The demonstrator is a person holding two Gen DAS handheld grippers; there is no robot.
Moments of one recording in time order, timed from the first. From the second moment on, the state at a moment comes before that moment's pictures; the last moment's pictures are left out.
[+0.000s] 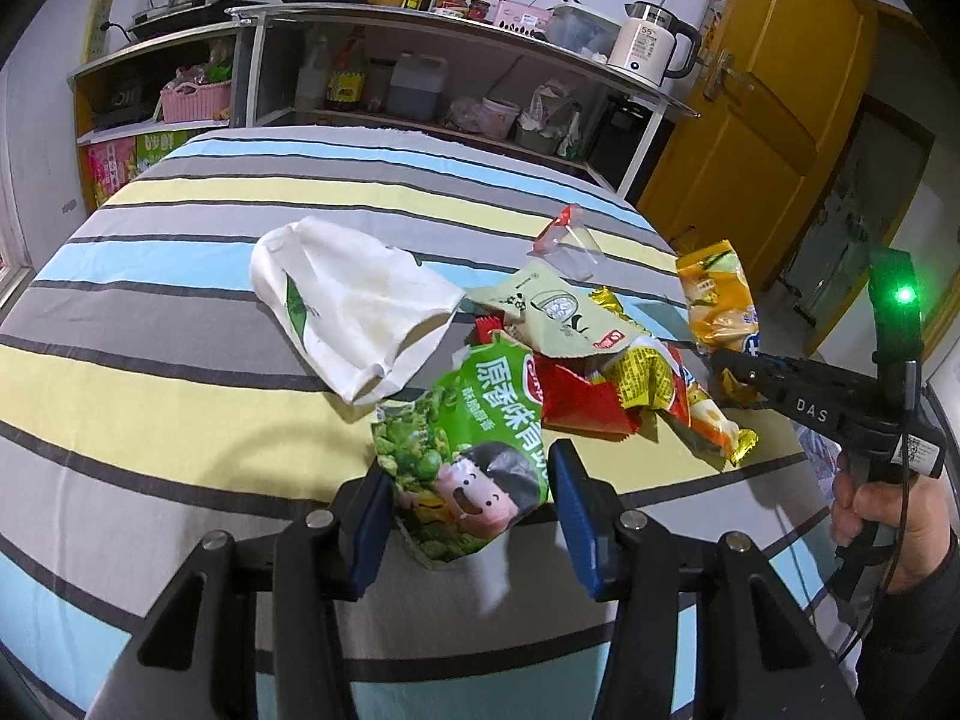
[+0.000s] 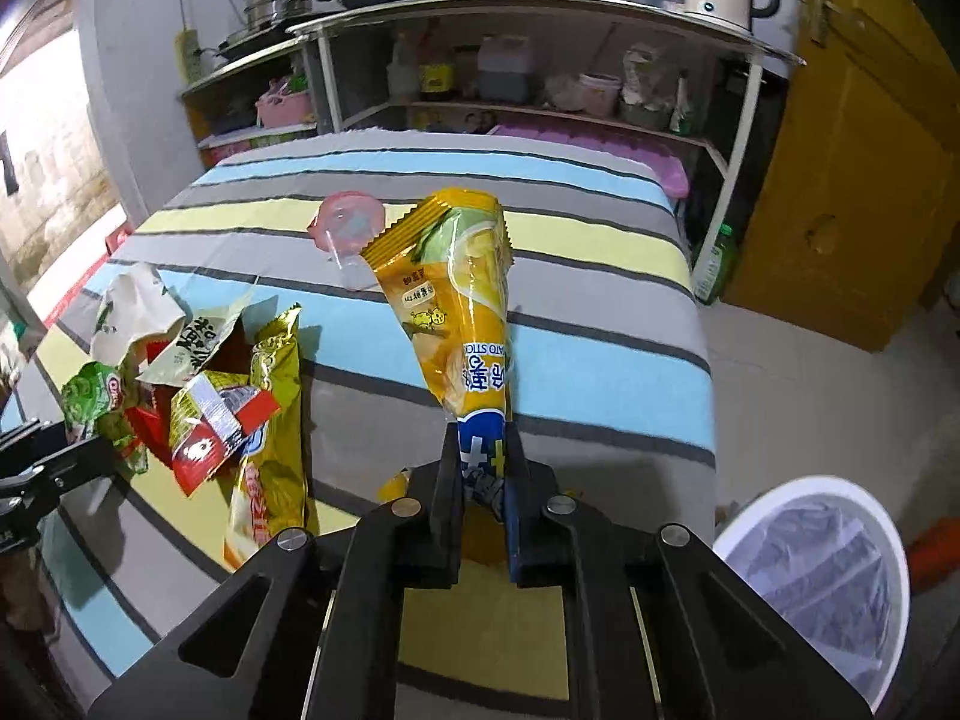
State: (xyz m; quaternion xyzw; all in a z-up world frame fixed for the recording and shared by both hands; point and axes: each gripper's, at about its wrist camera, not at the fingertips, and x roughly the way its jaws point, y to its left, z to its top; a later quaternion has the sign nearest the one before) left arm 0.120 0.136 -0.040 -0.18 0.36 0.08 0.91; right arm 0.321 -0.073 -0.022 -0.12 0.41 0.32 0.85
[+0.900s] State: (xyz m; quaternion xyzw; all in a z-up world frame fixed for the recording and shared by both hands) left arm 0.102 0.048 0.013 -0.13 0.32 -0.02 0.94; right arm 0.222 -0.179 0.022 -0.04 0.37 0.30 0.88
